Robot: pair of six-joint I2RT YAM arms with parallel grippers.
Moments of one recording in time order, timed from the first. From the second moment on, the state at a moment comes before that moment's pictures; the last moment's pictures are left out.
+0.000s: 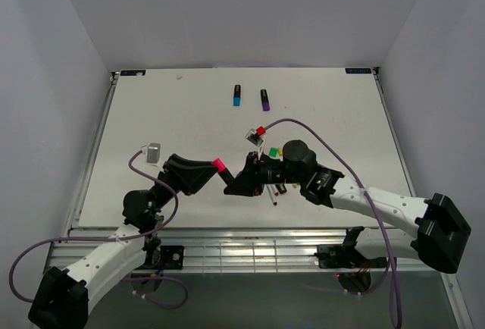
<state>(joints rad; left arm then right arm) -0.51 0.66 0.09 1.08 0.42 -1.08 0.98 1.19 0.74 0.30 -0.57 0.73</state>
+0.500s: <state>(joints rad) -0.51 0.73 0.09 1.17 0.40 -1.12 0.98 1.22 0.73 0.35 -0.60 0.74</state>
